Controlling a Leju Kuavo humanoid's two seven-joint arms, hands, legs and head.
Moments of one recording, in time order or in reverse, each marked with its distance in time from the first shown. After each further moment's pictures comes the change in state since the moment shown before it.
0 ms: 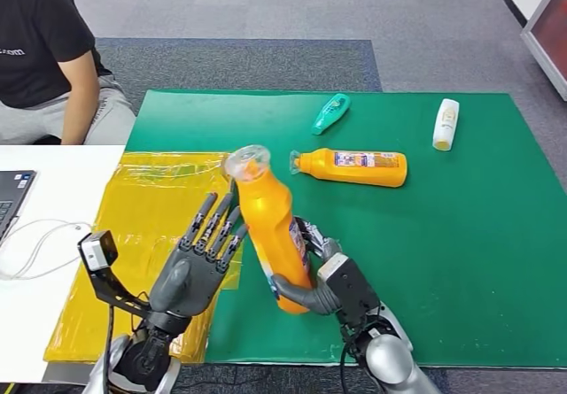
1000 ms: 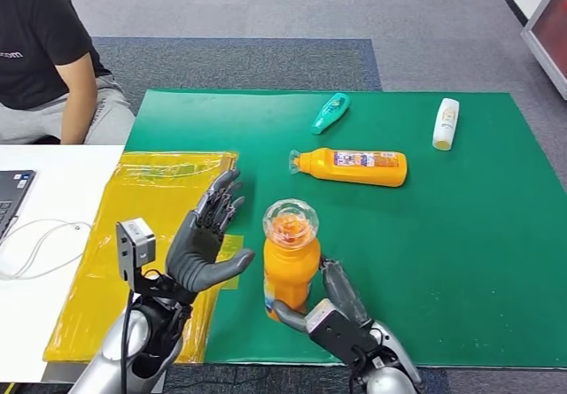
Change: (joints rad) left arm -0.158 0.072 -0.112 0.017 -0.698 0.338 -0.144; right arm 0.106 -0.044 0.027 -0.107 0.231 -0.086 -0.034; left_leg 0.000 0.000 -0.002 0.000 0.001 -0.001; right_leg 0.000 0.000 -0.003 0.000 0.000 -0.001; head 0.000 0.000
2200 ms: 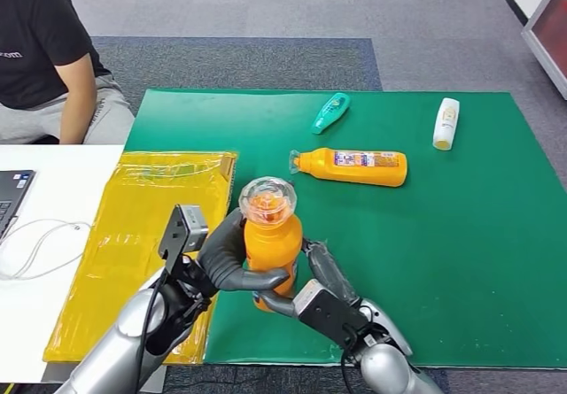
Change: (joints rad) left arm -0.151 0.024 -0.116 0.091 0.047 -0.140 0.146; right arm -0.123 0.000 0.064 0.023 -0.055 0.086 0.033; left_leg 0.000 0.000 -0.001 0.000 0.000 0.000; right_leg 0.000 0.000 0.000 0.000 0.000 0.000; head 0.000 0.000
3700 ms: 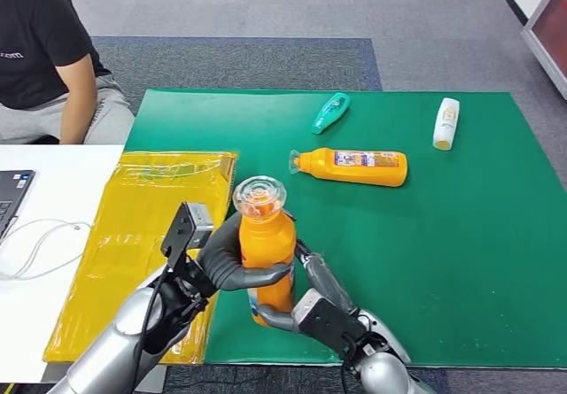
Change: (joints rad) left arm -0.012 0.044 -0.009 0.004 0.019 0.018 0.057; right arm 0.030 -0.015 0.014 0.010 -0.035 -0.026 -0.010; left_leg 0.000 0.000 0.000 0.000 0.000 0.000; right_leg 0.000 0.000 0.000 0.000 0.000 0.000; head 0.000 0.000
